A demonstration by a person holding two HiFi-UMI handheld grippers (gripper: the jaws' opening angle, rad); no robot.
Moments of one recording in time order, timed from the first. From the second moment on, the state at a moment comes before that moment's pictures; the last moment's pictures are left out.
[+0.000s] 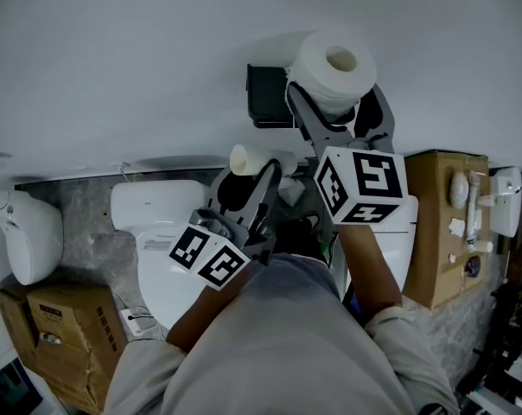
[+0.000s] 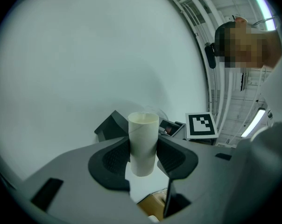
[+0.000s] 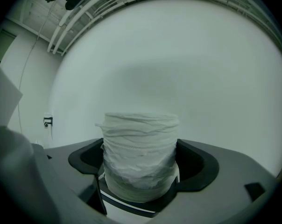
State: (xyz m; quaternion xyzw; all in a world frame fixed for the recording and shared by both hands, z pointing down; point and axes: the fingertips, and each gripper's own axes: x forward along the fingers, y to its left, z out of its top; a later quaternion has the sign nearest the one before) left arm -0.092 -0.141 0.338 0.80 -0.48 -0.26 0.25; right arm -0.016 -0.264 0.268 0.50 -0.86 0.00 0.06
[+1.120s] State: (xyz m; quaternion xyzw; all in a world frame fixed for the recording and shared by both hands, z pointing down) left arm -0.080 -0.128 0.336 0.80 -0.47 -0.25 0.26; right arm -0.008 -0.256 0.268 0.47 -0.88 0.02 0.05
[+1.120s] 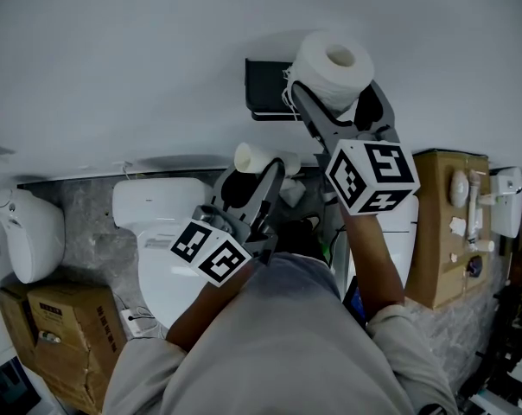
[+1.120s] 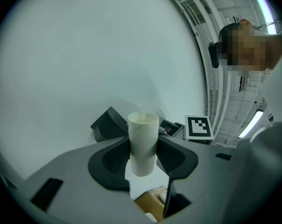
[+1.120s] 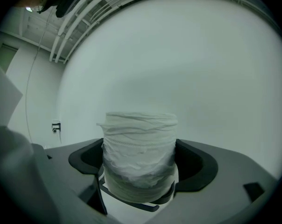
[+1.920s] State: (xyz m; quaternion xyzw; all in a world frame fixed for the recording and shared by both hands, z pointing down) left arm -0.064 -0.126 0.336 0.81 -0.46 -0.24 0.26; right arm 0.028 -0.242 0.260 0.48 -0.88 0.04 0.02
